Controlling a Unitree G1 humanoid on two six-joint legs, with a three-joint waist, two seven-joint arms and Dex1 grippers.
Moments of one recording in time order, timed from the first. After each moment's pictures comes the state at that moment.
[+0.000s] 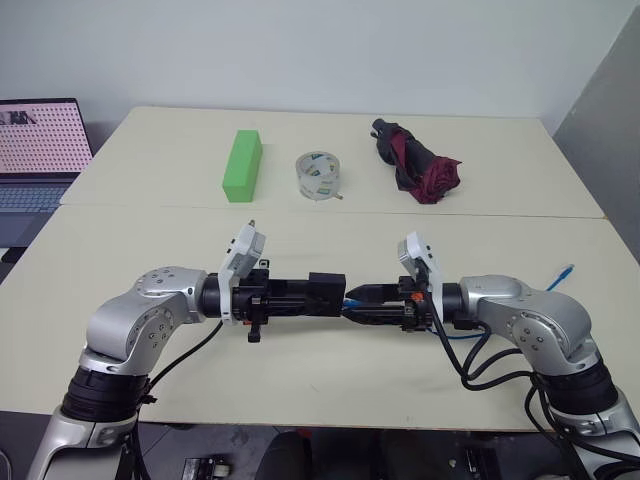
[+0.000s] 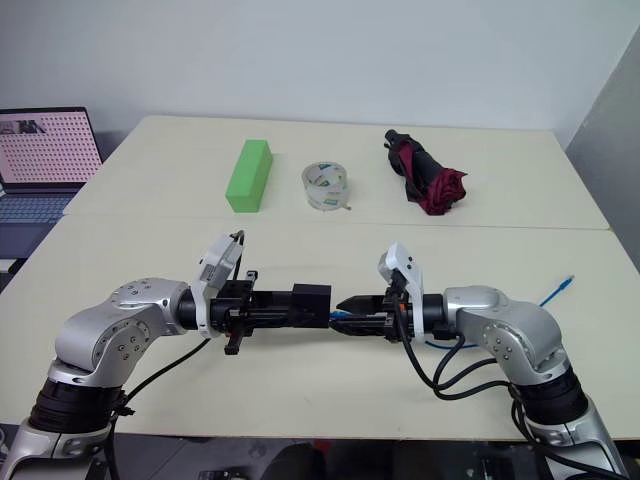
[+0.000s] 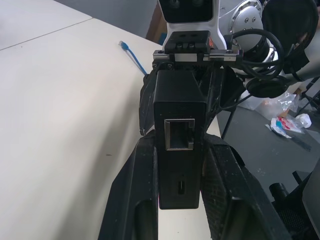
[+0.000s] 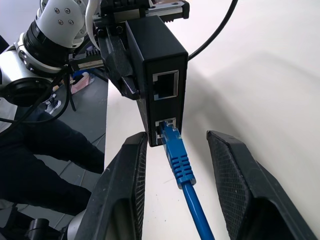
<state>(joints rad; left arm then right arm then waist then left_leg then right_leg) -0.38 0.70 -0.02 -0.21 -0.72 0.71 -1.23 -0.46 -0.53 0.18 -0.37 0.76 0.95 0.83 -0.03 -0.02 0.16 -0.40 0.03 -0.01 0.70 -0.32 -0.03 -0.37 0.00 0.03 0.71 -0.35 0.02</state>
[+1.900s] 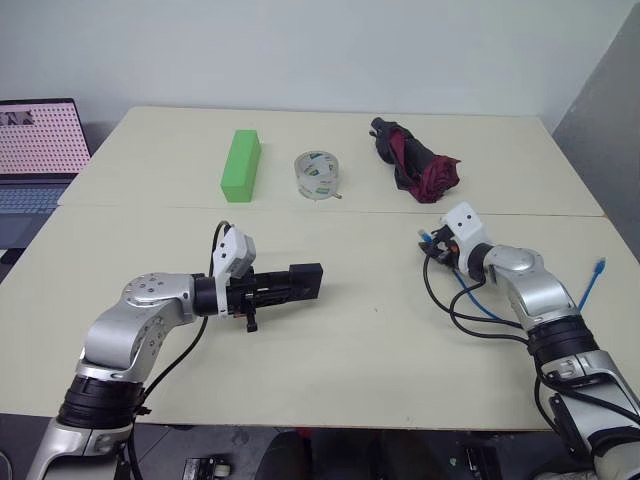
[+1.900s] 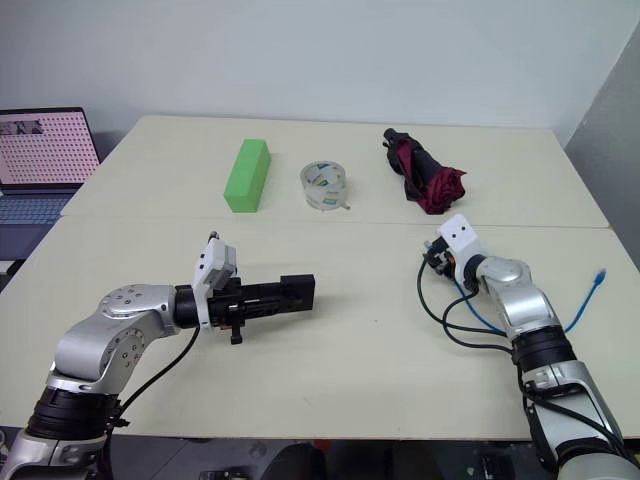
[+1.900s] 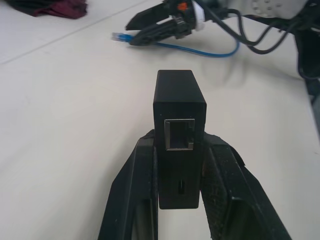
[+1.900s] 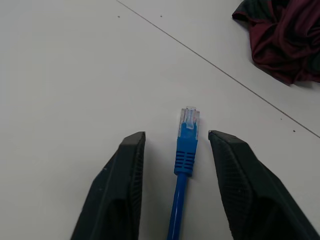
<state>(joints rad) -0.33 0.67 0.01 -0.11 -0.49 0.51 -1.04 -0.63 -0.54 0.14 0.35 0.14 0.37 0.61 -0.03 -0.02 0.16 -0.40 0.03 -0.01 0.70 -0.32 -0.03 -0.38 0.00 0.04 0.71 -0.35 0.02</state>
